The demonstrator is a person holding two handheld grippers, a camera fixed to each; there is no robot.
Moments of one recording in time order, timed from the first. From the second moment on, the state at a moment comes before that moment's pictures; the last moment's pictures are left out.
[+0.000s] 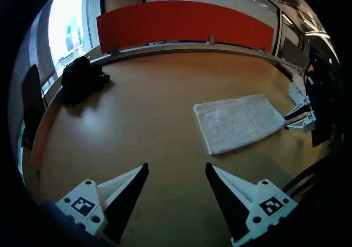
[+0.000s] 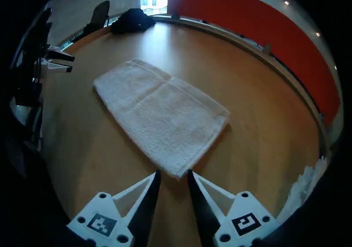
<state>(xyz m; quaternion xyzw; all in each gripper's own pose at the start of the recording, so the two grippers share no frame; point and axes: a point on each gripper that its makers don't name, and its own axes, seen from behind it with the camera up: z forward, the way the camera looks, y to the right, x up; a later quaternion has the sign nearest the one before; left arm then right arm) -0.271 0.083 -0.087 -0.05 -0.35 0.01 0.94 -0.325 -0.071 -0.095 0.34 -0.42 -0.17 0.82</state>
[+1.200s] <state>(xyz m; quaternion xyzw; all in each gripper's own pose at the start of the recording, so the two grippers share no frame) -0.247 0.070 -0.101 -0.04 -0.31 0.02 0.95 -0.285 -0.063 -0.082 0.32 -0.38 -0.15 0.85</state>
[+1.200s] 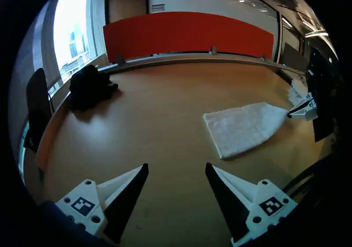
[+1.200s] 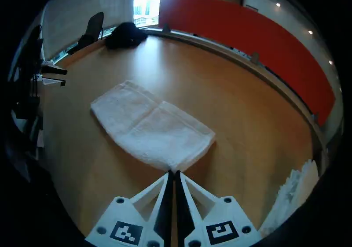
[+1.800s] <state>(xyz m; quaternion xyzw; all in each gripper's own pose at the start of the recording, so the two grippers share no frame) -0.240 0.066 -0.109 -0.03 -0.30 0.01 0.95 -0.239 -0.071 -0.069 0.33 -0.34 -0.18 0.86</state>
